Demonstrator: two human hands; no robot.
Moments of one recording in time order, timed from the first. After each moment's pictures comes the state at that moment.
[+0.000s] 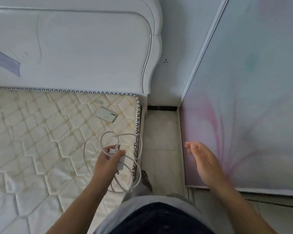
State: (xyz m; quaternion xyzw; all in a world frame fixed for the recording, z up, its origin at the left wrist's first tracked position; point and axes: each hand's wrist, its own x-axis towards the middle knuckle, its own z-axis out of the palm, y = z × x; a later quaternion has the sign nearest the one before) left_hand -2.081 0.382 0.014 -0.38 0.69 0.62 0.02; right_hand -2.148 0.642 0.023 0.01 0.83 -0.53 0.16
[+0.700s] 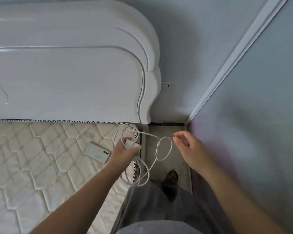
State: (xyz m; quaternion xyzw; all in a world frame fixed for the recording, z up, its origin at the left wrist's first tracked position) left_hand -2.443 0.345 -0.026 -0.34 0.73 0.58 0.13; right_hand -2.503 0.560 -0.017 -0.04 0.86 -0.47 0.22
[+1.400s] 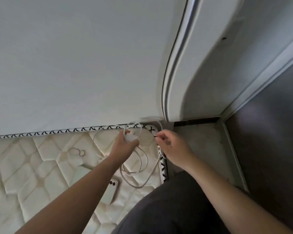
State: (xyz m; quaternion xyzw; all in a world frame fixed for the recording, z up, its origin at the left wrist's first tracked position) left_hand -2.548 0.181 -0.368 -0.29 0.81 0.49 0.13; right_hand -2.571 0.365 -0.361 -0.08 0.84 -0.49 0.22
